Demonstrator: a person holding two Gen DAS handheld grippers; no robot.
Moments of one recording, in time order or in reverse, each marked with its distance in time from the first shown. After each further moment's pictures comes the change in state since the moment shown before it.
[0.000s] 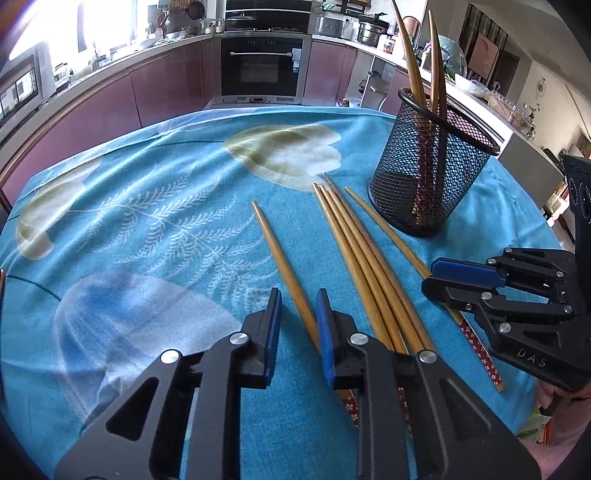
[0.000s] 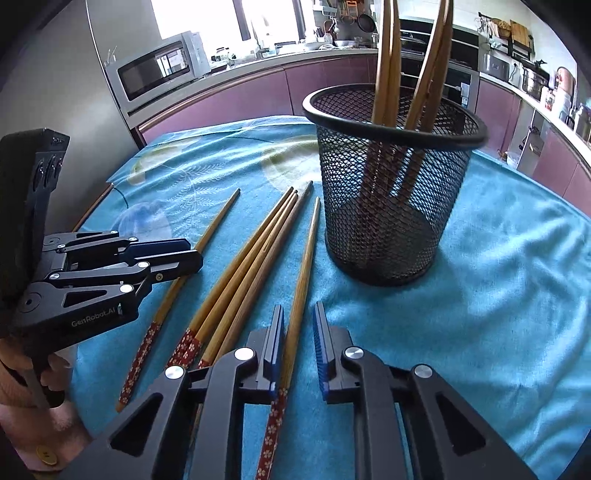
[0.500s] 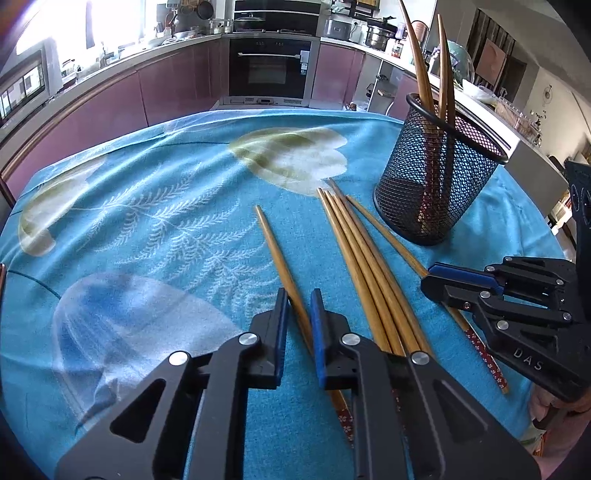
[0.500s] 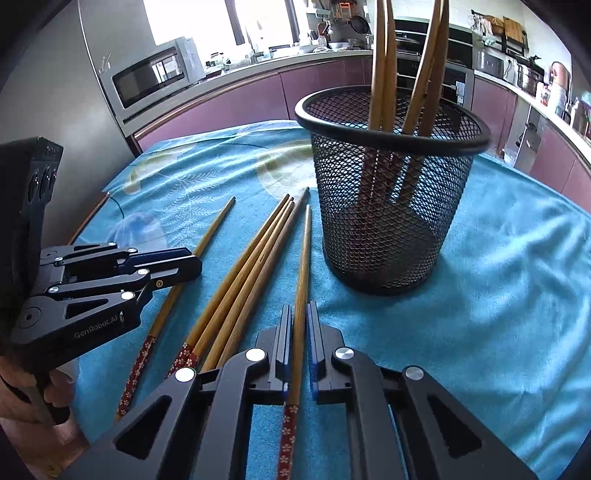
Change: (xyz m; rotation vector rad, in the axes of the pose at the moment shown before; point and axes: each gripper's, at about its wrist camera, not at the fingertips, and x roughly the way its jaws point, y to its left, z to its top) left arm 0.003 -0.002 0.000 -0.032 -0.013 0.016; right arm 0.004 -0.003 0.004 0.039 -0.014 0.008
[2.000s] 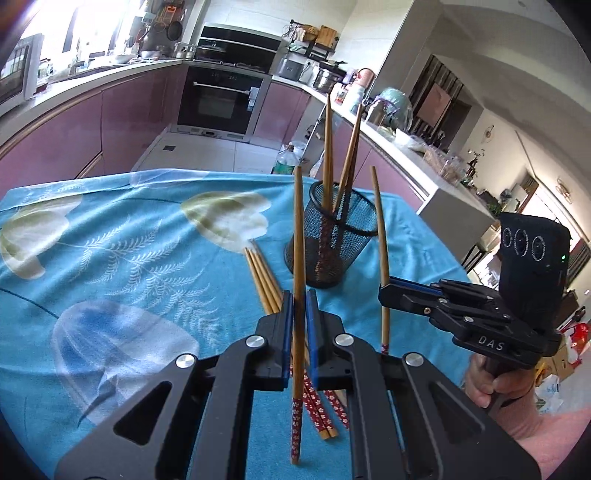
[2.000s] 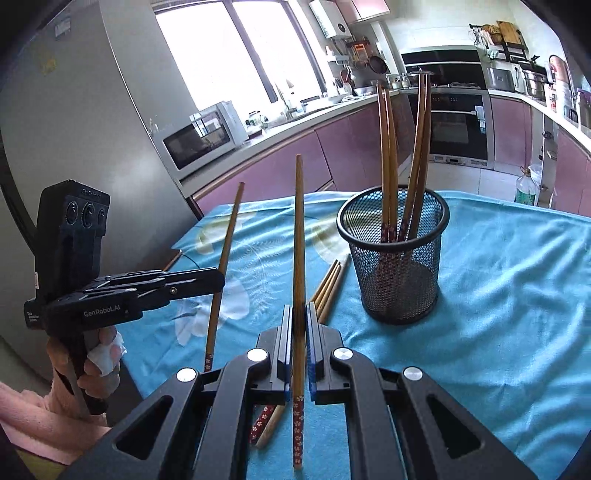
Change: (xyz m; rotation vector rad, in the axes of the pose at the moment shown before) left arm -0.098 0.004 0.010 -0.026 -0.158 -0.308; right arm -0.093 -0.015 -0.002 0.041 -0.215 0.220
